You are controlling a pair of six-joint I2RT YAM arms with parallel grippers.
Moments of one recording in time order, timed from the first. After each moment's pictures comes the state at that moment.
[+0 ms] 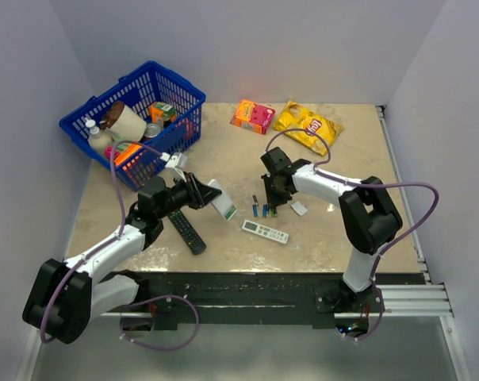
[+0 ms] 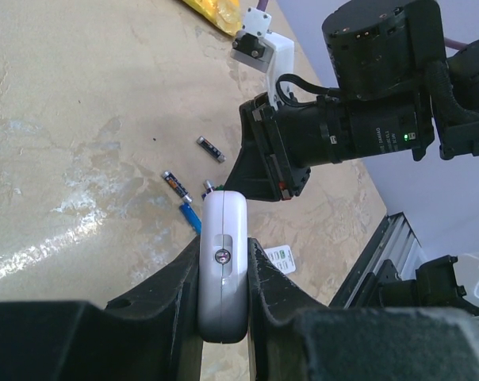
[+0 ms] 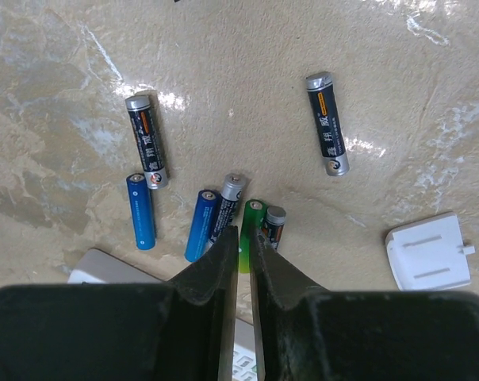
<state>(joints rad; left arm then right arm) -0.40 1.10 0.46 0.45 0.44 -0.64 0.58 1.81 1.20 -0.58 0.04 0.41</state>
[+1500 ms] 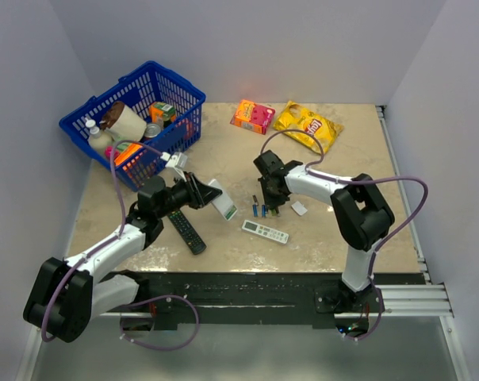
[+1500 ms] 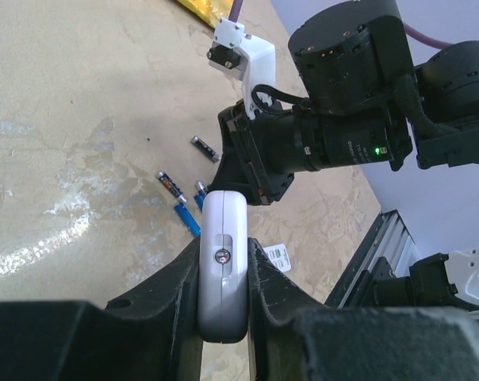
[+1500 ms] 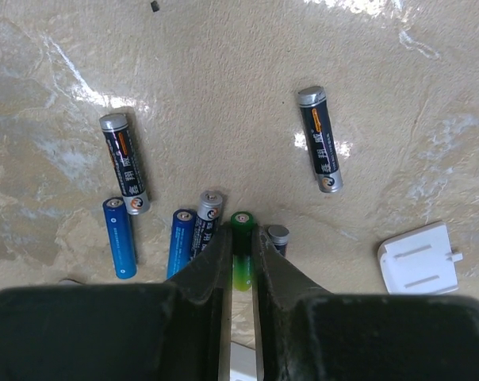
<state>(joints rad) -0.39 1.11 0.46 0.47 0.46 -0.65 0.62 1.88 1.23 -0.59 0.16 0.40</state>
